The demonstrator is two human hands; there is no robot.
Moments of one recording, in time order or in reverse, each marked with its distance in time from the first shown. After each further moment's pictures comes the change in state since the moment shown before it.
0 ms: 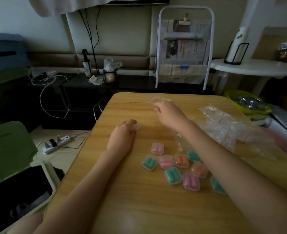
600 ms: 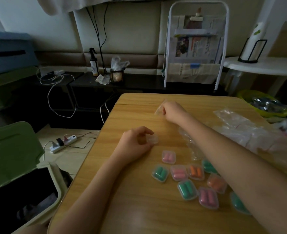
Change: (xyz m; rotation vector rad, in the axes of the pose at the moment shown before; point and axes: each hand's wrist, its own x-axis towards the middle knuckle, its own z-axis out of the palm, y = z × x) left_hand -0.001 -0.009 -0.006 -0.251 -0.161 0.085; right_hand 0.068 0.019 0.041 -0.110 -0.130 0.117
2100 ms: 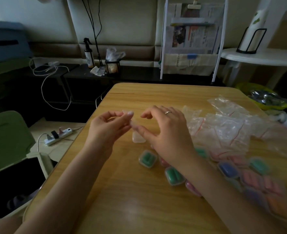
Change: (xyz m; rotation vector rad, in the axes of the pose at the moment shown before) left_hand -0.029 0.029 -0.016 -1.105 0.289 -0.355; right_hand -0.165 -0.033 -0.012 0.339 0.458 -0.344
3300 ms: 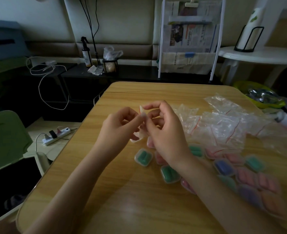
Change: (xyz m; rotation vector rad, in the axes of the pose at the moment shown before) left_hand -0.019 -0.004 0.026 0.618 -0.135 0.268; right_hand -0.006 -0.009 -0.007 0.783 0.006 0.352
